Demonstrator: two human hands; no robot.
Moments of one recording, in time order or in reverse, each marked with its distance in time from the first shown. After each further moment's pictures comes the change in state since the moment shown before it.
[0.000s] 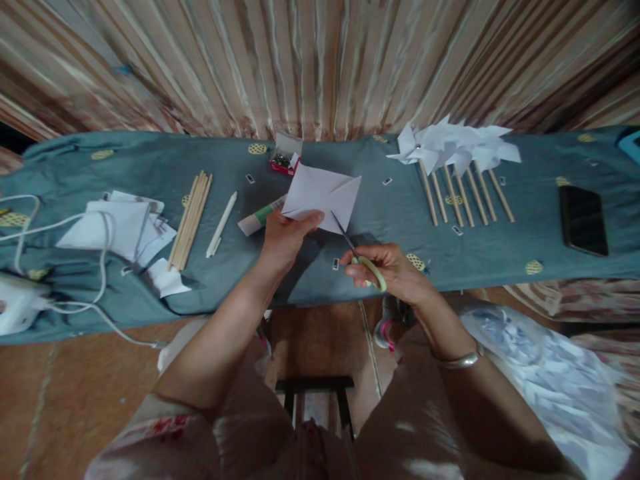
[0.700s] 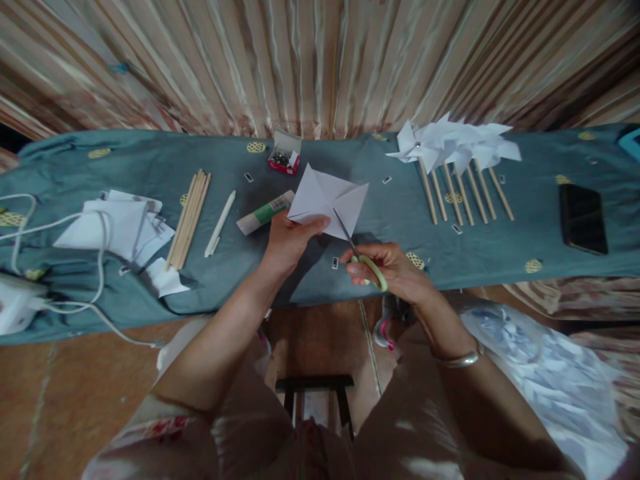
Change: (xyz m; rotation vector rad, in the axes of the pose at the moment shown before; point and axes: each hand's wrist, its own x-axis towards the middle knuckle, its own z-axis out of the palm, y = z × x) left_hand -0.005 -0.004 0.003 -0.037 -0.062 -0.018; right_hand 0.000 0.003 -0.001 0.001 -0.004 -0.031
